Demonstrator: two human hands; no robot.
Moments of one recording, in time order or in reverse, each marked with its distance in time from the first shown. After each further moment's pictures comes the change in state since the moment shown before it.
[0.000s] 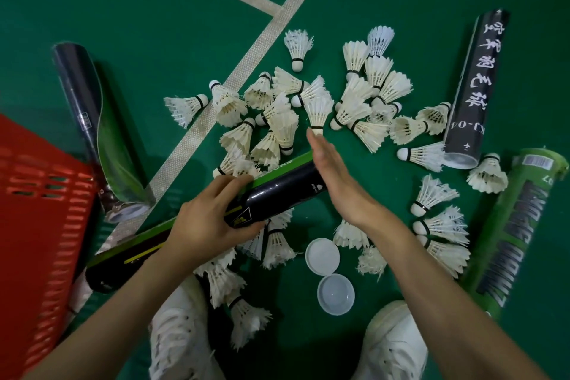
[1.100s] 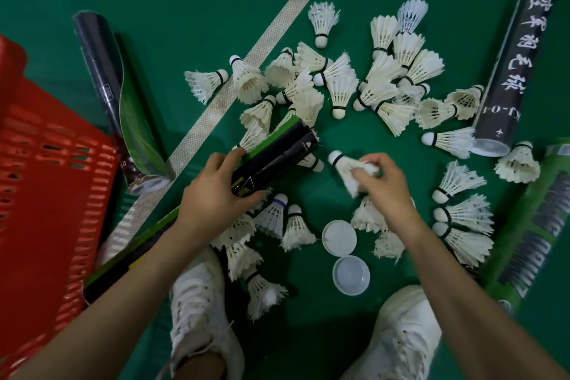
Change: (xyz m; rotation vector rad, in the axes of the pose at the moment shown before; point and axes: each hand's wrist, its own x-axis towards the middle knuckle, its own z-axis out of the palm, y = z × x) left_hand -0.006 -0.006 -0.005 0.032 -0.022 -0.337; right_hand 0.006 0.072 0.004 0.179 0.434 0.157
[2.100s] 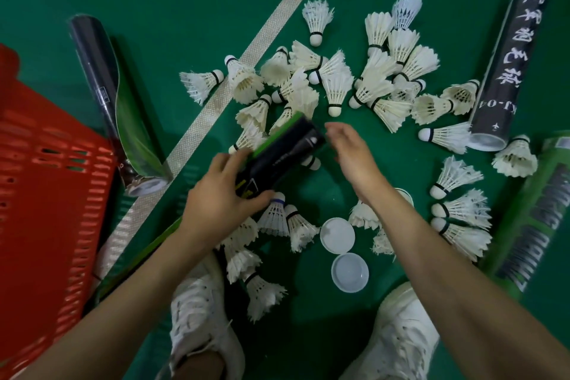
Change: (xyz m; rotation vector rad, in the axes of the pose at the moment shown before) left_hand -0.007 0.015 0.000 -0.076 0.014 0.028; right_hand 0.022 -0.039 0.036 0.047 -0.170 -0.037
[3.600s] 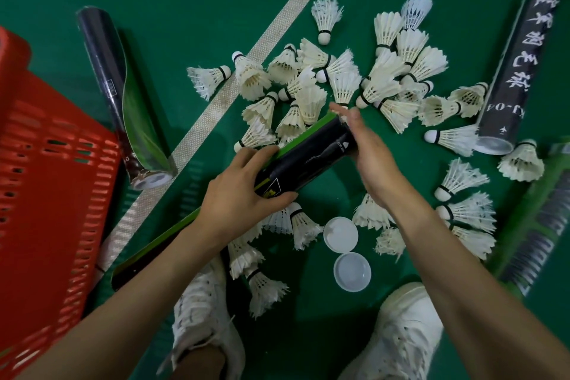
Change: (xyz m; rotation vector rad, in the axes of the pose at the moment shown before) left_hand 0.000 0.014 0.000 -0.025 -0.040 0.086; right_hand -0.031 -0.032 -0.011 0.069 -0.102 -0.098
